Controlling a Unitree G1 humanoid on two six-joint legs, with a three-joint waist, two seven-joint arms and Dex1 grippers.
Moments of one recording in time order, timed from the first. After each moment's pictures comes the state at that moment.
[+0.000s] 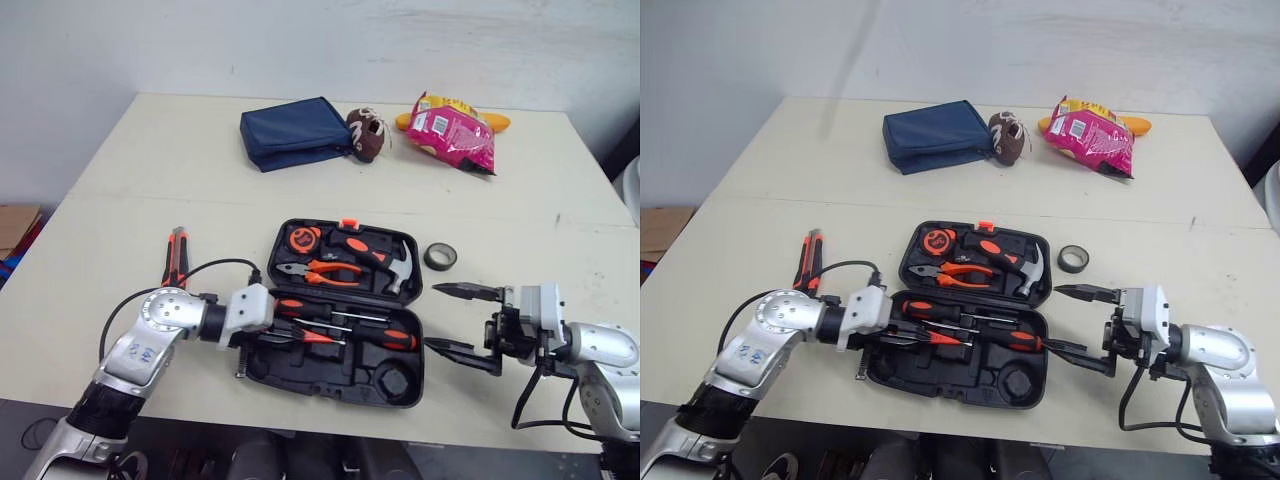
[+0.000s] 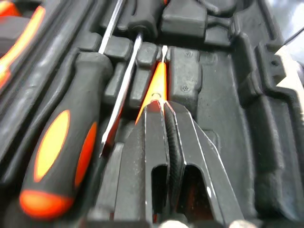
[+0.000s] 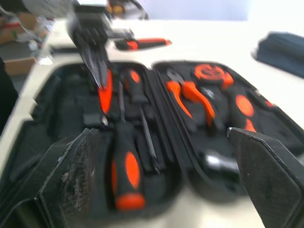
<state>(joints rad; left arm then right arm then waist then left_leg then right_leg) -0.26 0.68 -0.13 -0.17 -0.35 0.21 -1.18 0.00 -0.73 -0.22 -0.12 0.57 -0.04 1.28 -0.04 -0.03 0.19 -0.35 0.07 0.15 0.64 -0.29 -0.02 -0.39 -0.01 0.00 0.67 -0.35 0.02</state>
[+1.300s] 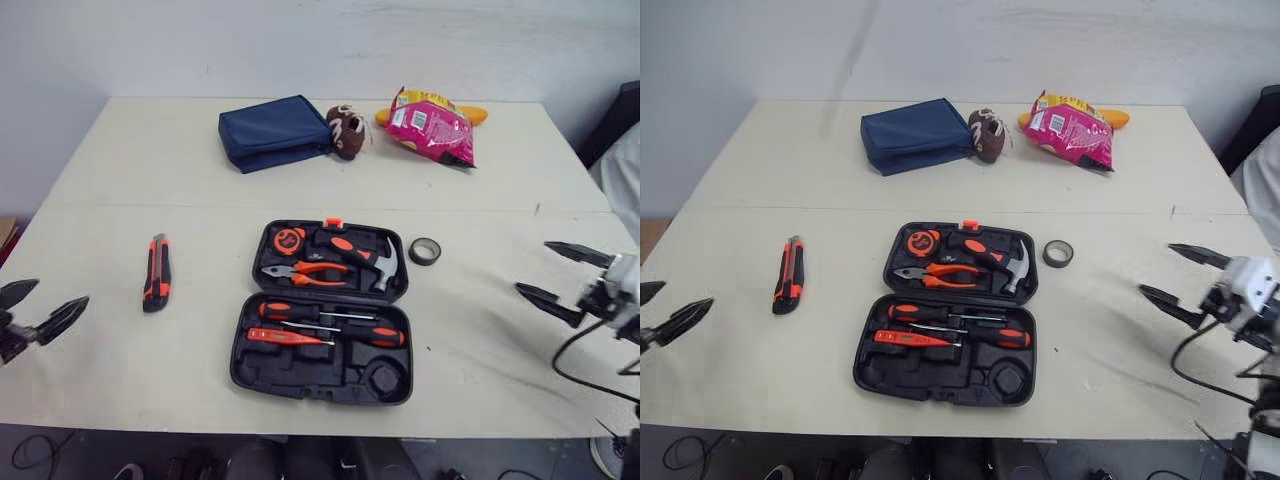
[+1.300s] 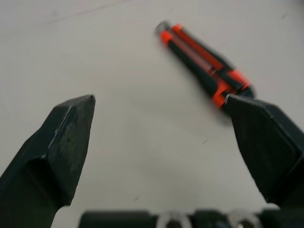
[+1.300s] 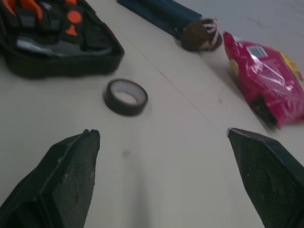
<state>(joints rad) 0.22 0.81 0.79 -0.23 -0.53 0.61 -0.63 -0.43 -0.79 -0.36 0.78 0.44 -0.54 1.47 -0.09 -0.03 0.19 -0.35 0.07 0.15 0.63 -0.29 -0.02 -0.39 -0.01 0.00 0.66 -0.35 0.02</state>
